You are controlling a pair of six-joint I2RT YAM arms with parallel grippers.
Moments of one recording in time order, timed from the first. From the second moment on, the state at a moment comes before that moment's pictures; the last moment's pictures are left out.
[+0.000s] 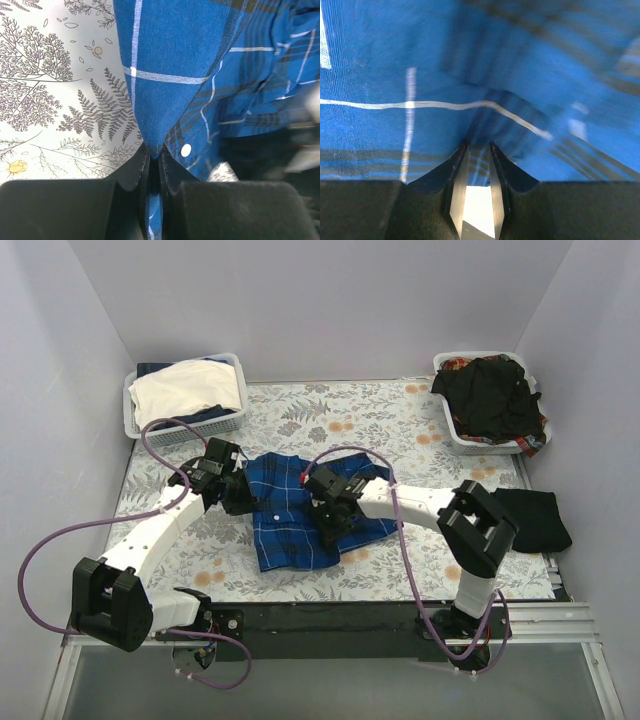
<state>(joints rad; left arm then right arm) -0.34 1.23 0.93 -0.73 0.10 -0.67 0.96 1.78 1.19 -0.61 -0.11 0.41</state>
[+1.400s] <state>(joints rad) -0.34 1.33 1.17 -0.91 -0.04 -0.75 0.61 1.62 0.95 -0.58 0.00 0.36</state>
